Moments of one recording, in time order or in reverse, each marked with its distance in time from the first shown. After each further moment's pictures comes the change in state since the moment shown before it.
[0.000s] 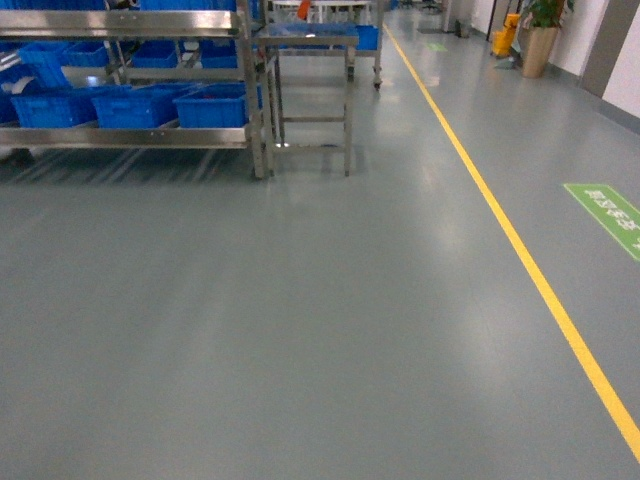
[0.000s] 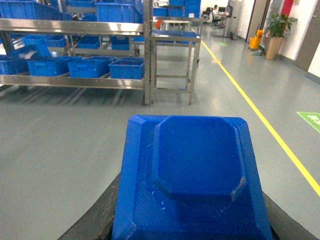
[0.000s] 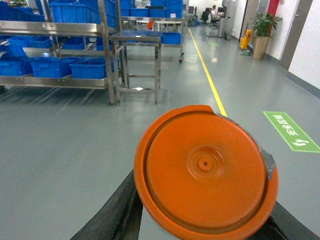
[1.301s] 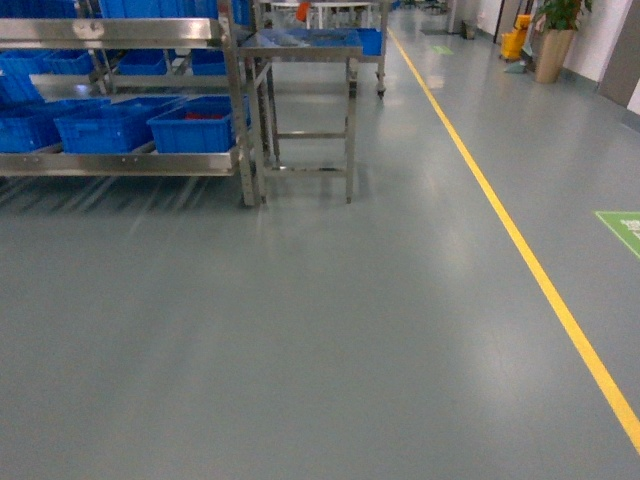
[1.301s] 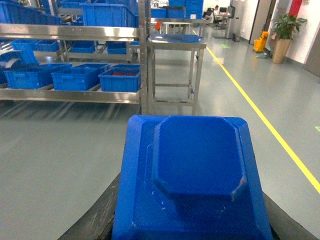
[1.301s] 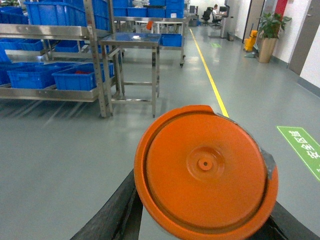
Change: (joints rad) left arm 0.000 0.000 0.000 0.002 0.001 0.000; right arm 0.000 0.000 0.000 -0.001 0.000 0.000
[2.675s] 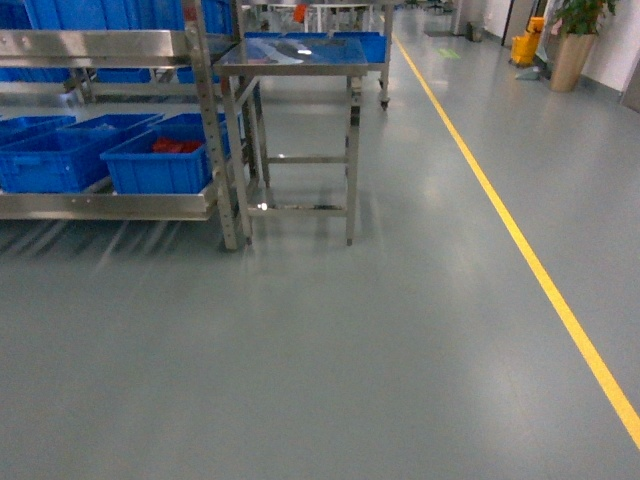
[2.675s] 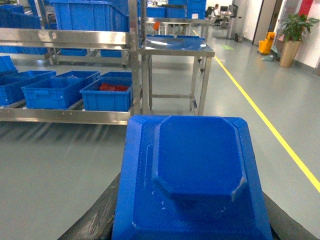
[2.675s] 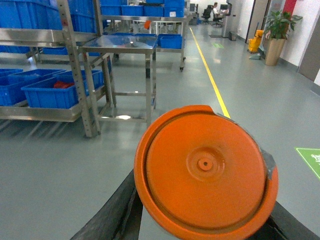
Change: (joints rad) left arm 0.000 0.000 0.000 -0.002 0.000 0.000; right arm 0.000 0.000 0.000 -0.004 0.000 0.000
